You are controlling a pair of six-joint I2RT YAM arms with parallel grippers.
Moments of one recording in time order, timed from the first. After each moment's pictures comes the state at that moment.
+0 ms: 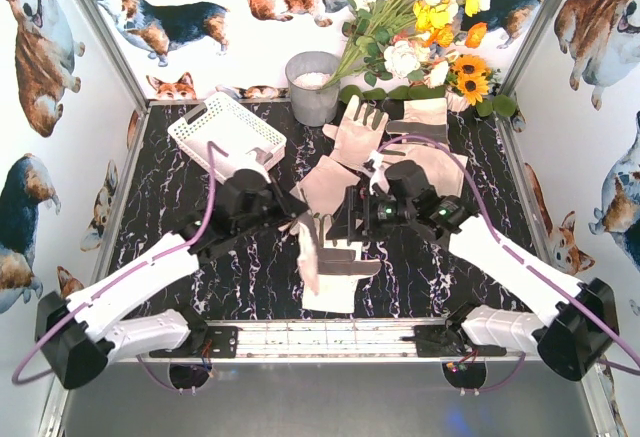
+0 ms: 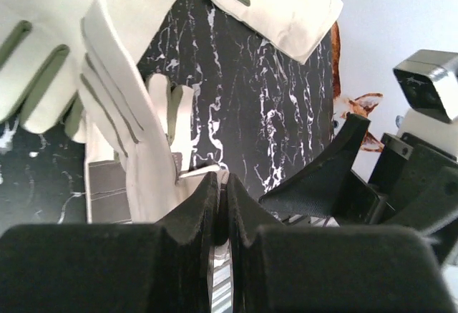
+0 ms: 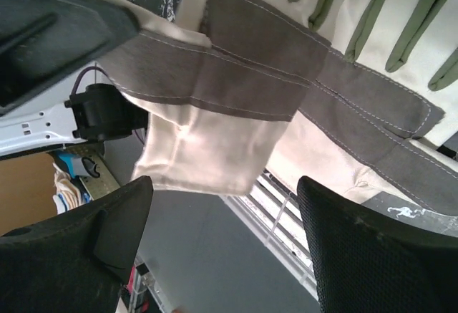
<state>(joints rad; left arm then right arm) -0.74 1.06 0.87 -0.30 -0.06 -1.00 0.65 1.14 0.91 -0.46 -0.50 0.71</state>
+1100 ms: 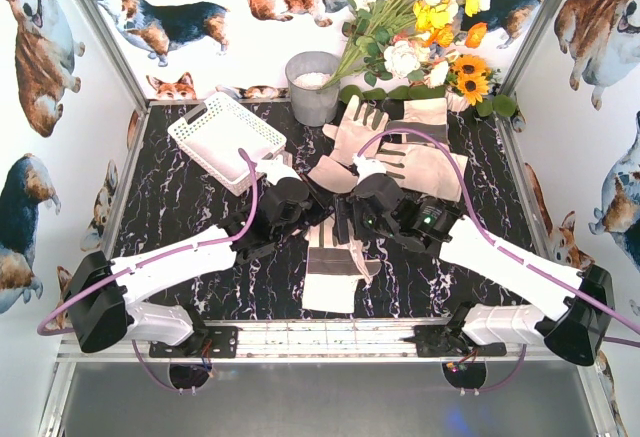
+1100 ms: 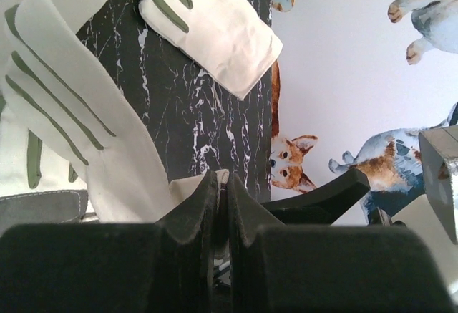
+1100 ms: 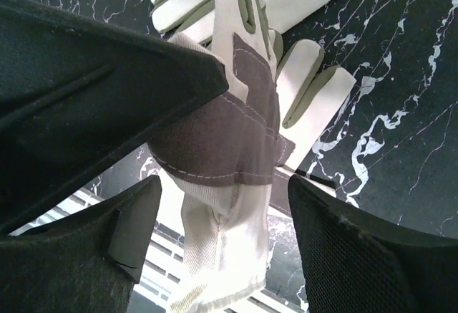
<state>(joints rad) -0.95 1.30 0.91 0.01 -0.31 -1.27 0.89 1.18 1.05 -0.63 0.16 0.53</state>
